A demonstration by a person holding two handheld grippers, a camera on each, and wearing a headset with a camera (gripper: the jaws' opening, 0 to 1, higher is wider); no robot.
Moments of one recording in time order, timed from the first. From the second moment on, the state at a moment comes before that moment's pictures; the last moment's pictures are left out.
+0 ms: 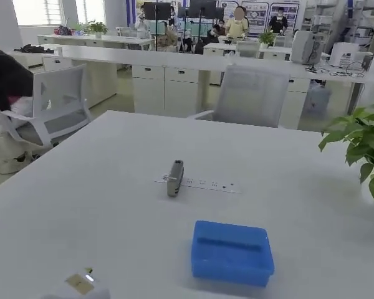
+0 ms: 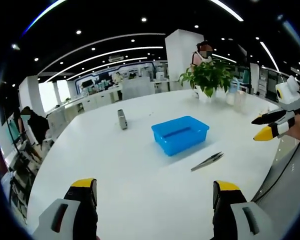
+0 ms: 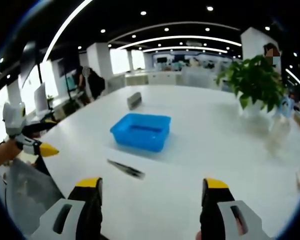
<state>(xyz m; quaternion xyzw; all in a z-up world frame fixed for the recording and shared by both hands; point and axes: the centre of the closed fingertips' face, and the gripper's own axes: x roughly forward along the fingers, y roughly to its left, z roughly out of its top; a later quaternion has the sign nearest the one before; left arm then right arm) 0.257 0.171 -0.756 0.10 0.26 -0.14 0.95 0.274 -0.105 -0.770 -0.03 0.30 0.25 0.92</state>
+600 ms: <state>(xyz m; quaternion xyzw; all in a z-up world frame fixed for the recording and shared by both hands) 0.255 0.174 -0.755 0.10 0.26 -0.12 0.95 0.273 -0.106 -0.769 -0.01 0.30 0.25 0.92</state>
